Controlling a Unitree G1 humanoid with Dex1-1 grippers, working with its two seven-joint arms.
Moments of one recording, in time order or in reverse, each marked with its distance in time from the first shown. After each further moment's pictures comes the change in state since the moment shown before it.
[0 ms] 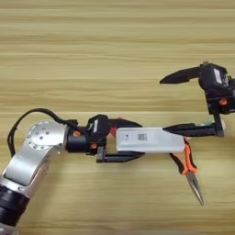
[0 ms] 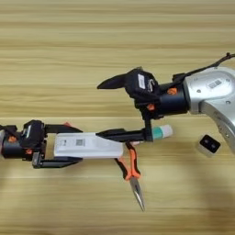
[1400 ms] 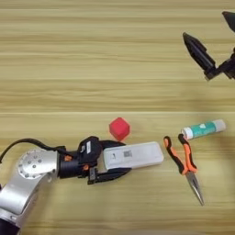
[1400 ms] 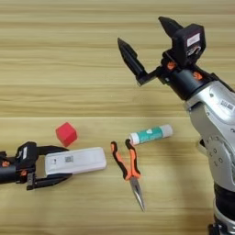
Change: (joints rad) left arm 0.183 0.022 0.009 0.051 0.085 -0.043 0.137; right arm 0.206 0.418 -0.268 -0.096 -0.069 -0.125 -0.848
